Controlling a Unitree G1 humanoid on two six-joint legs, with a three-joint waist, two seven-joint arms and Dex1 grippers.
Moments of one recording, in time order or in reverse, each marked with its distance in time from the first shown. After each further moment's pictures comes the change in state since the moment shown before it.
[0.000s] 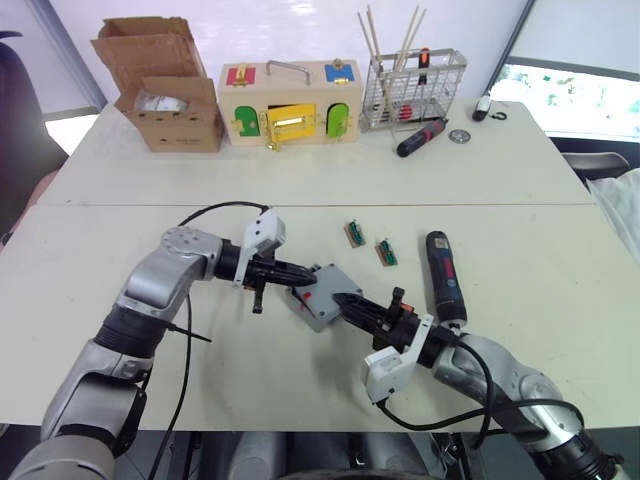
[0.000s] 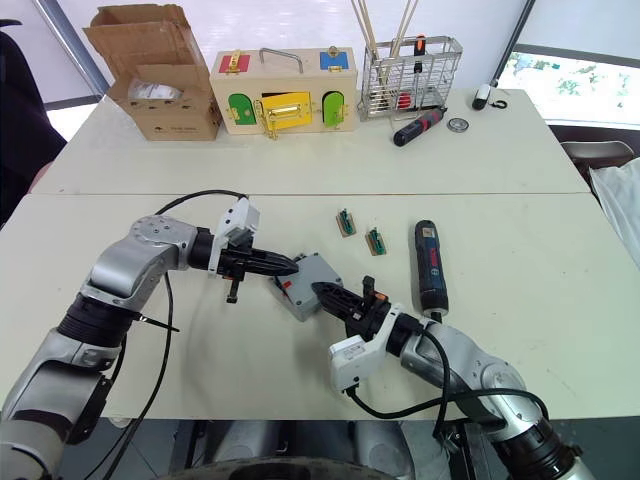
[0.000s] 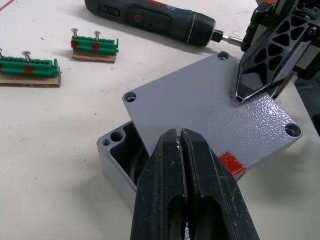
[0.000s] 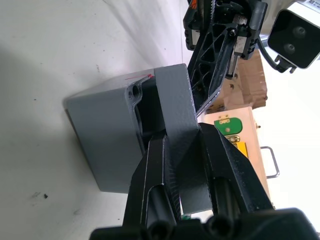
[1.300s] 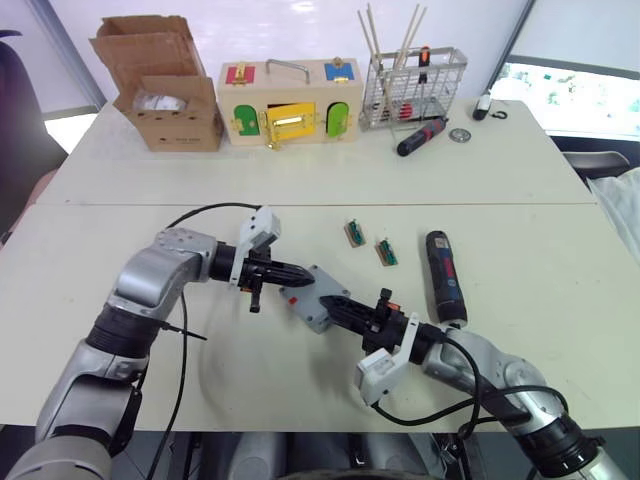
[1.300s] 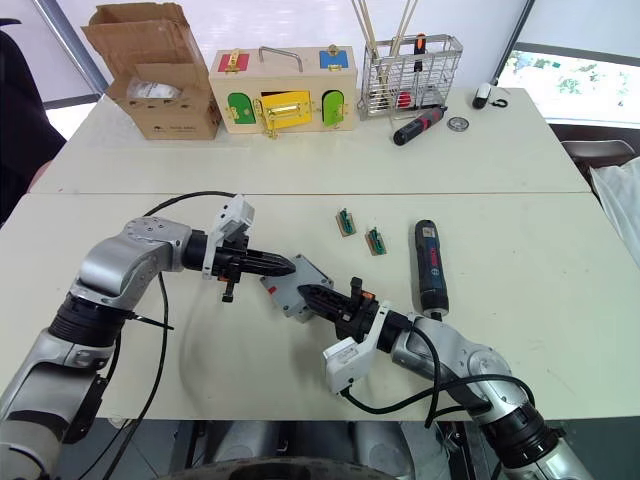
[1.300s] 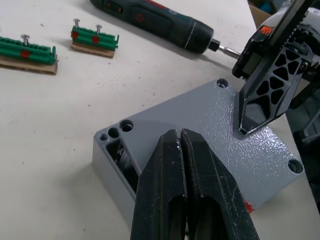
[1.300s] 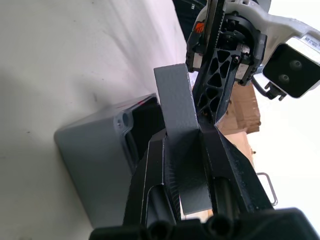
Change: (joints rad) left arm 0.001 0.015 0.028 -0.044 -0.068 0.145 0.024; right arm -0.078 0.015 0.038 0.110 -0.001 -0.118 -0.070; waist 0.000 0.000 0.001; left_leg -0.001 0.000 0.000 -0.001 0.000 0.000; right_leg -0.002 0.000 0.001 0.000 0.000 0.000
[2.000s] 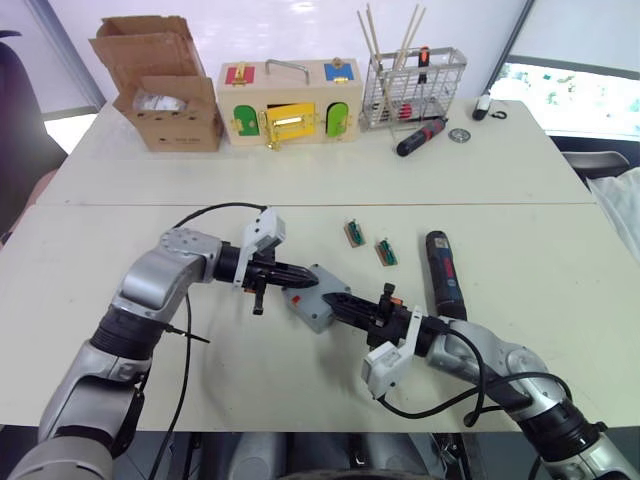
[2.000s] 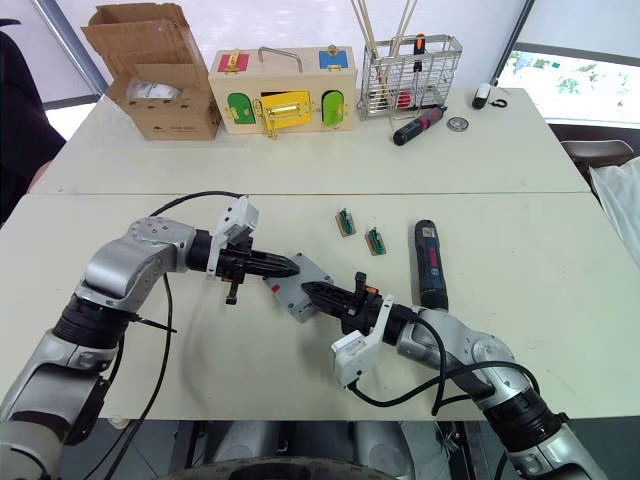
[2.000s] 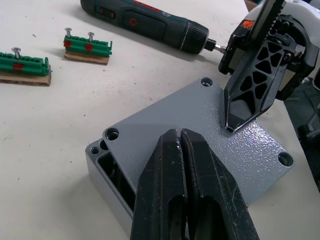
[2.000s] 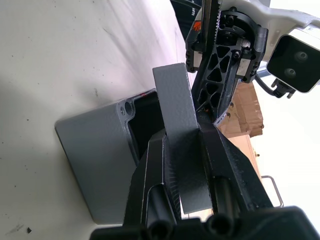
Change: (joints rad) left arm 0.009 -0.008 -0.015 -0.011 0.008 -0.048 -0.002; right arm -0.055 -0.028 -0.001 0.089 0.046 -0.063 -0.029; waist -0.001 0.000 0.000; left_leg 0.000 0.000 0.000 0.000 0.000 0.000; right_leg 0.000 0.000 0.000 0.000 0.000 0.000
